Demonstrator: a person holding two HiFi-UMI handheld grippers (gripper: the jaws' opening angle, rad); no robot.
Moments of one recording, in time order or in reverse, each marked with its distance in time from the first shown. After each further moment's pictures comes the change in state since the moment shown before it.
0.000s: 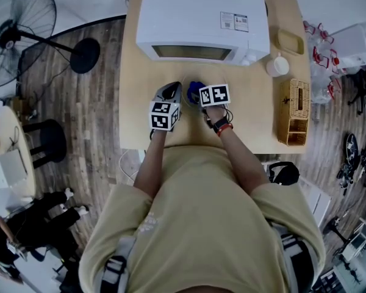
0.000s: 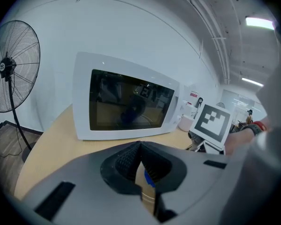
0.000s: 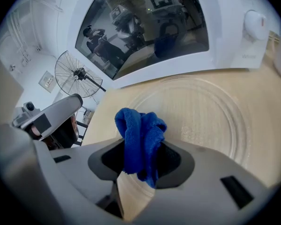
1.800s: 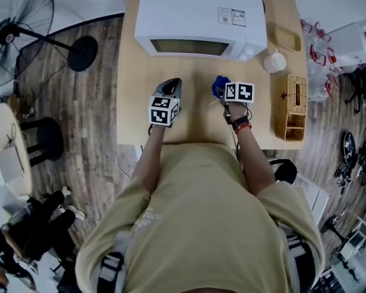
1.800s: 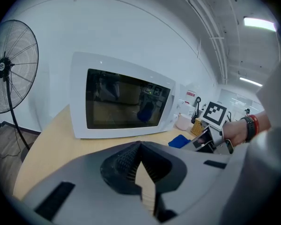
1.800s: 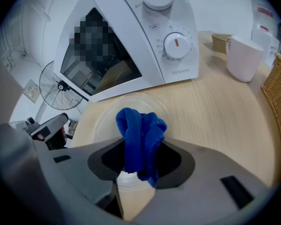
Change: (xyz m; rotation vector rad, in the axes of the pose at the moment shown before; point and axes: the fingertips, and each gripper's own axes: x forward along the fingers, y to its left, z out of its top) left arm -0.002 -0.013 -0.005 0.011 0.002 -0.024; right arm -0.079 -0.092 -0.004 0.117 -0.095 -0.172
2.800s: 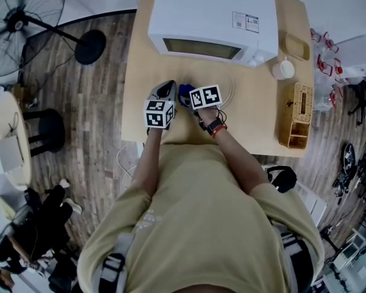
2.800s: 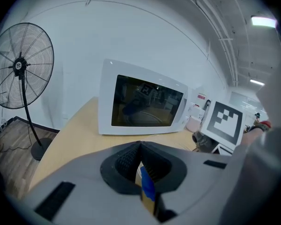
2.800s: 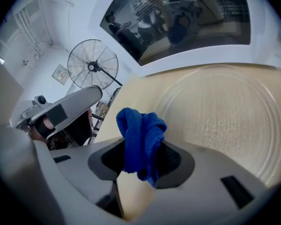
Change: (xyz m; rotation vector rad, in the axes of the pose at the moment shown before) left arm -0.038 0.048 -0.009 -0.064 -0.024 0.109; right arm 0.068 0.180 -0.048 -0.202 0.160 0.303
